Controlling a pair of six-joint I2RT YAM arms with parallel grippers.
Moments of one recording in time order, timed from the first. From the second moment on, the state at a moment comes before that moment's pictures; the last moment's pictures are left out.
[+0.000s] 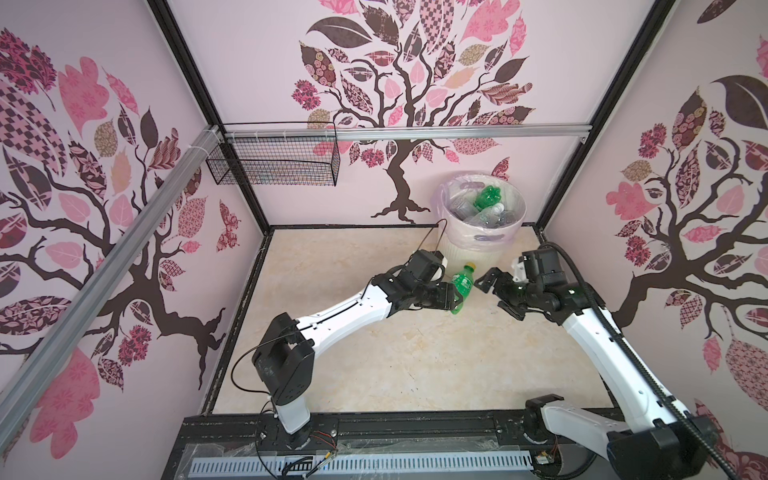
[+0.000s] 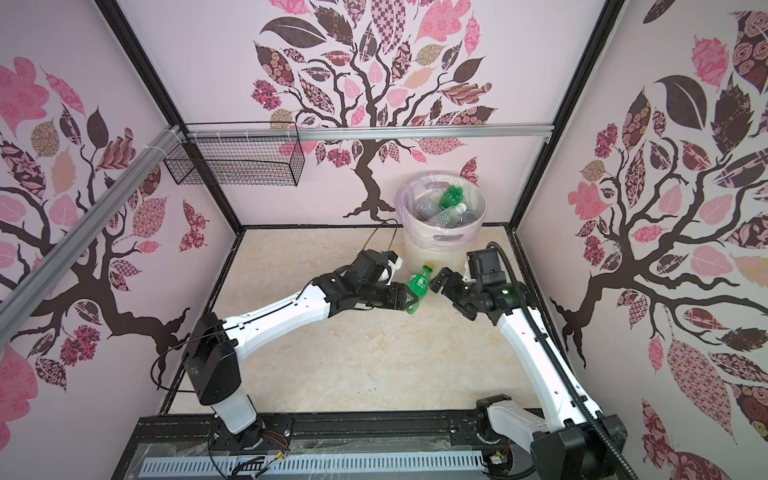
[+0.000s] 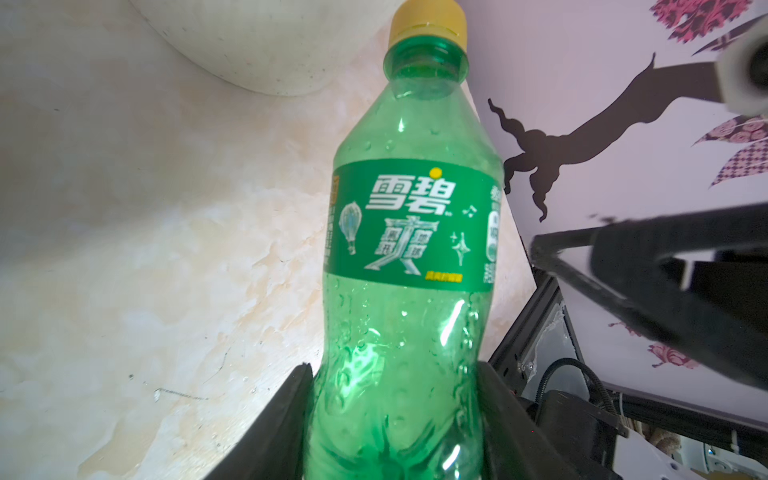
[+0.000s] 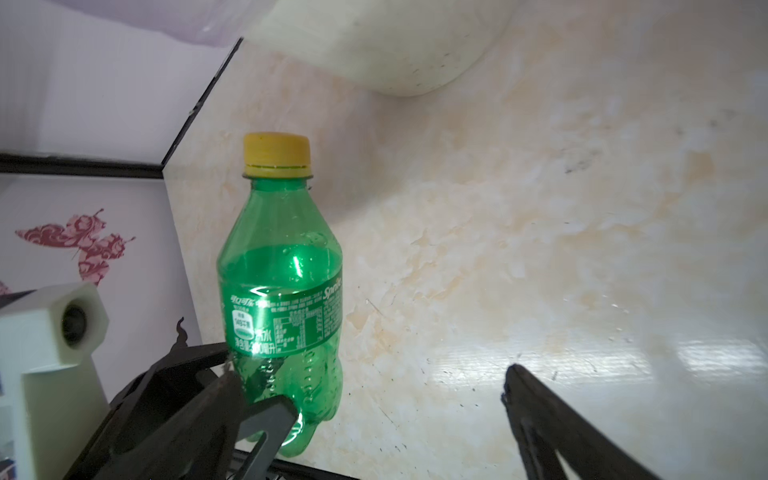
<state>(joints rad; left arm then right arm) -0.85 1.72 1.46 -0.45 0.26 -0.65 0.23 1.14 1.13 -0.84 -0.27 0.81</state>
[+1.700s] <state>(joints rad) -0.77 1.53 1.58 -0.77 0.17 -0.59 0.29 1.51 1.61 -0.61 -0.37 0.87</state>
